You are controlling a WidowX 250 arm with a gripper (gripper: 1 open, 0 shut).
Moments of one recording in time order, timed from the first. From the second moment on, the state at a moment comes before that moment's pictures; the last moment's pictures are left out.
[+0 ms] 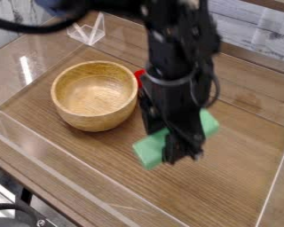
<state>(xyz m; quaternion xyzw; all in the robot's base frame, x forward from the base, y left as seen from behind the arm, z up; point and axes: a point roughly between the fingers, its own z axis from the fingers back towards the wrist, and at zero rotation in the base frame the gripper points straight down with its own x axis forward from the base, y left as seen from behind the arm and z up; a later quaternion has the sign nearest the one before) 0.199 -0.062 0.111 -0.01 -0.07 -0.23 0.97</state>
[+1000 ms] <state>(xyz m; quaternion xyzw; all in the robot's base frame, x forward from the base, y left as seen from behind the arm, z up) 0.238 0.025 0.111 0.01 -0.09 -0.10 0.99</state>
